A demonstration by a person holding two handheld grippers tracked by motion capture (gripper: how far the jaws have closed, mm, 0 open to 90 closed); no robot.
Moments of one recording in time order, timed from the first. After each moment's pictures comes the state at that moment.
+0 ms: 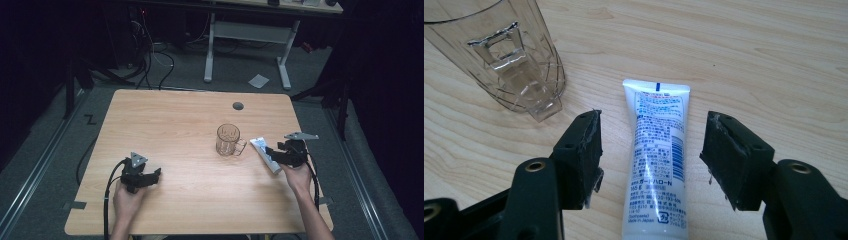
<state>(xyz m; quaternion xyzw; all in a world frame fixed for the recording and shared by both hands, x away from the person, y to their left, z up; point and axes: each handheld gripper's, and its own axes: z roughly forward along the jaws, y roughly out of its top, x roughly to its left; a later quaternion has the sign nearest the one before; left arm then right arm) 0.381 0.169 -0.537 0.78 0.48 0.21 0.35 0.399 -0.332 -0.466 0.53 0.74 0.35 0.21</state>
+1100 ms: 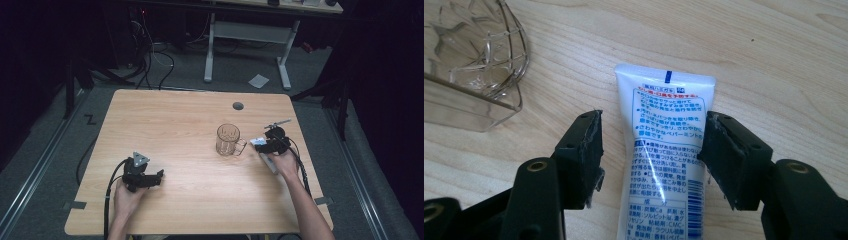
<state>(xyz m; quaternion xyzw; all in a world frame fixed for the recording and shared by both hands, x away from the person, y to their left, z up) 0.383 0.165 -0.537 0.79 0.47 0.20 0.34 0.464 -0.302 -0.486 0.54 0.80 0.23 0.15</state>
